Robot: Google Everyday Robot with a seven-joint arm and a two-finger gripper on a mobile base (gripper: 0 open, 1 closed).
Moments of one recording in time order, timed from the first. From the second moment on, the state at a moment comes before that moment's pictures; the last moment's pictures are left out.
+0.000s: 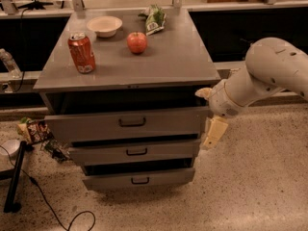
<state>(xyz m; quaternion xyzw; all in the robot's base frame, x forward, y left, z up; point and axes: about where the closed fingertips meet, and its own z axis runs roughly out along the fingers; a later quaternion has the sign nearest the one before) 0.541 -0.145 0.767 -0.67 0.70 0.09 0.24</state>
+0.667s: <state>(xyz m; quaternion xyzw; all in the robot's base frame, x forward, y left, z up) 0.573 -0.125 0.718 -0.68 0.69 0.12 0.23</state>
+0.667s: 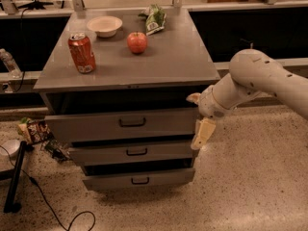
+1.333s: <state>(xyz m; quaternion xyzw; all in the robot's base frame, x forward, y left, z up) 0.599 -0.115 0.699 -0.68 0.68 0.13 0.23</state>
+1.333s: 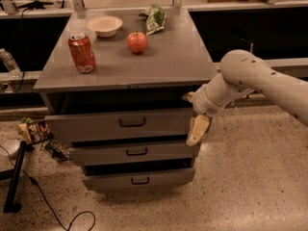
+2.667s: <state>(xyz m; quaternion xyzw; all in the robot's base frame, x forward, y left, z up) 0.562 -0.131 0.679 -0.67 0.70 0.15 0.19</state>
